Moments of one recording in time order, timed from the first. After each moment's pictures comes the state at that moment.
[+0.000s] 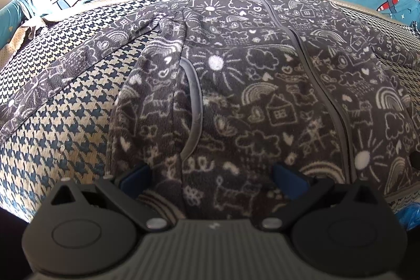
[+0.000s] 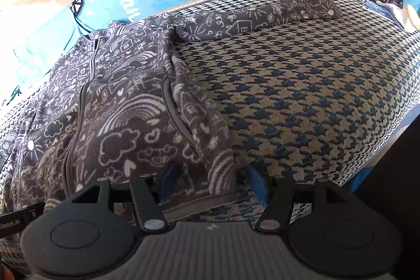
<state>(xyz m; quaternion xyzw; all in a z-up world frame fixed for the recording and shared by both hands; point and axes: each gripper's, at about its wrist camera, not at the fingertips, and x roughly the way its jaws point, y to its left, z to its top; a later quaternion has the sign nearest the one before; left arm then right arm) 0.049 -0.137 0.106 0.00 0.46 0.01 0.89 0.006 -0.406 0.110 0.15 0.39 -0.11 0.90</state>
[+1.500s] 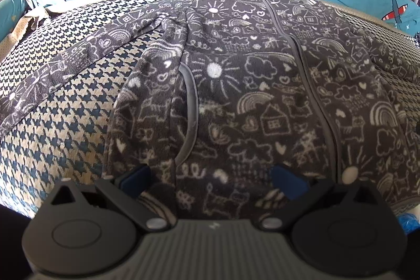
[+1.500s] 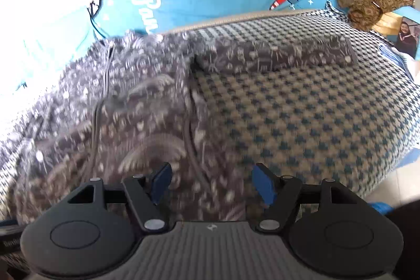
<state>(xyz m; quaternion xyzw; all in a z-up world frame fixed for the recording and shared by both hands) 0.055 -0.139 0.116 -0.02 0.47 0.01 0.88 0.039 -0.402 0.157 0.09 0.38 -0.09 0.92</state>
